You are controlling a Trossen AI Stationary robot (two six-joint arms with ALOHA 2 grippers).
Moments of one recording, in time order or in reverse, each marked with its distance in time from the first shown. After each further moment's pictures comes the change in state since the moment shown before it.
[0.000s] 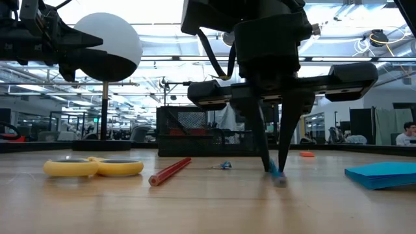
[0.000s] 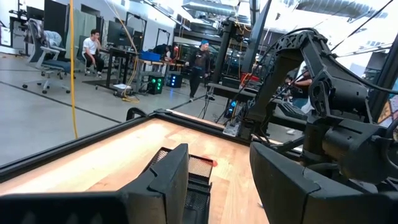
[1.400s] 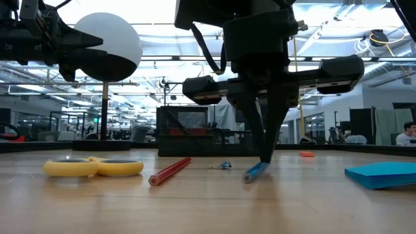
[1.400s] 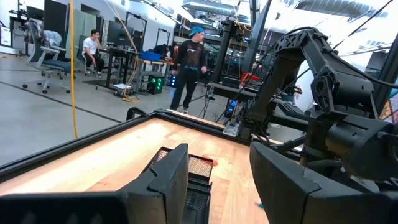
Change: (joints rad) left arm 0.000 0.000 0.000 -0.001 0.000 0.000; right arm -0.018 0.008 0.080 -0.038 0.035 0.031
